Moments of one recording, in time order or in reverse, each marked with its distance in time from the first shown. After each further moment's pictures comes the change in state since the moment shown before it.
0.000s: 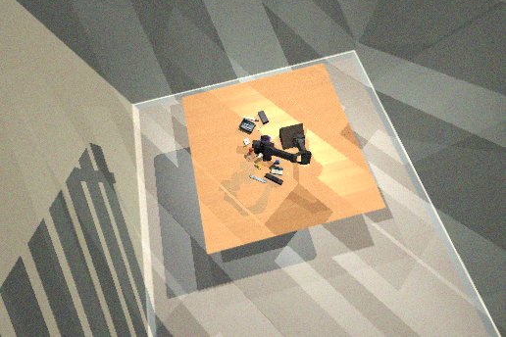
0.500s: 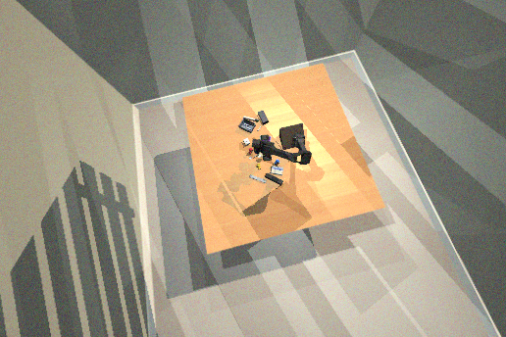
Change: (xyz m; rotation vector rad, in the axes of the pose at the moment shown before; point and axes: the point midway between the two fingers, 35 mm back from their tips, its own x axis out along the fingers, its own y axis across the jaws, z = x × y) arm -0.010 -0.001 0.000 0.000 0.002 0.002
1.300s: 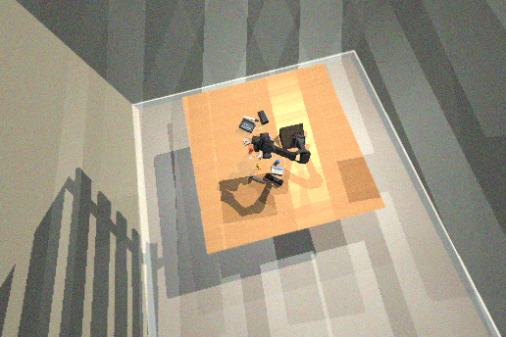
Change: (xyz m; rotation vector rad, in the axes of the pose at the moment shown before) arm -0.007 -0.014 0.001 -0.016 0.003 0.003
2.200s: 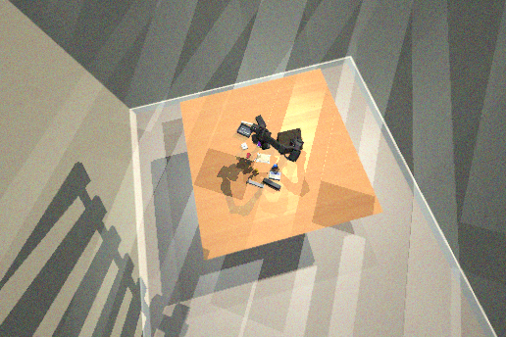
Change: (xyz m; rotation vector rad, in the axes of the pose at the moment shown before) arm 0.030 -0.105 -0.013 -0.116 -0.024 0.010
